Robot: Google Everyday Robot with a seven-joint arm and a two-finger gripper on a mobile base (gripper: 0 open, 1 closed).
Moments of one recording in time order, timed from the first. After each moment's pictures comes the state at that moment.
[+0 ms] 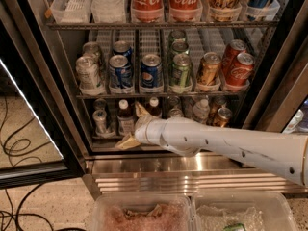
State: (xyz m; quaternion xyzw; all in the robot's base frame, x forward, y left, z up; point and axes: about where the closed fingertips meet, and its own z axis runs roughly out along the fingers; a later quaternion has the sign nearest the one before) arm 0.632 0.090 0.648 -0.54 0.66 0.09 0.52
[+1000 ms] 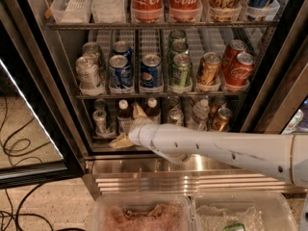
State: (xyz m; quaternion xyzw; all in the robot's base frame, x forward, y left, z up) arm 0.640 0.104 0.645 -0.49 0.68 0.07 0.54
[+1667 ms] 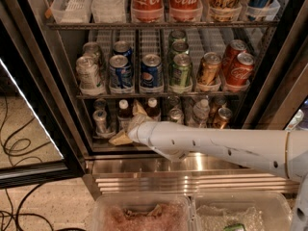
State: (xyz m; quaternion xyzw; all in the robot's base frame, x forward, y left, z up) arm 0.651 0.106 0.649 -0.49 0.68 0.06 0.55
